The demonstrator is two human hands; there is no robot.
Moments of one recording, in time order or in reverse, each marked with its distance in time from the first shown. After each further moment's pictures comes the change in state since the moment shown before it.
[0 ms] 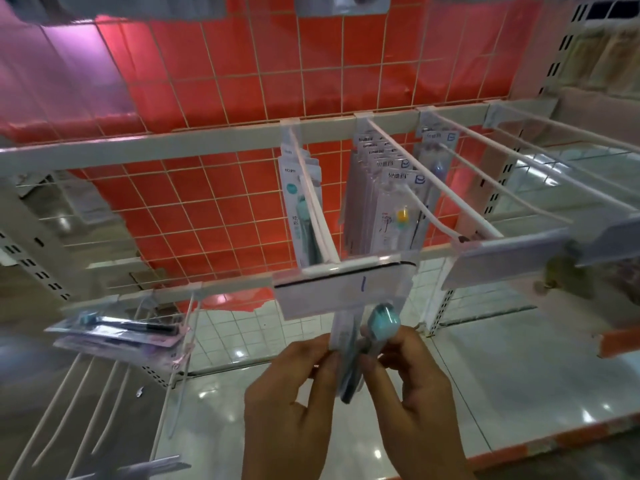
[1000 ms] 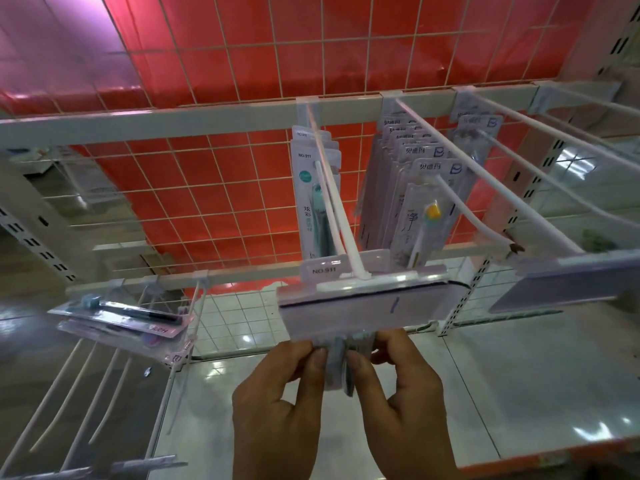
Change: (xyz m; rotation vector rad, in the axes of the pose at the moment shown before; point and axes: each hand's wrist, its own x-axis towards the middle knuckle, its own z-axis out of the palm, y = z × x) left_hand 0.001 -0.030 0.007 -0.001 0.137 -0.173; right_hand 0.013 0.025 0.023 -0.082 -0.027 -0.021
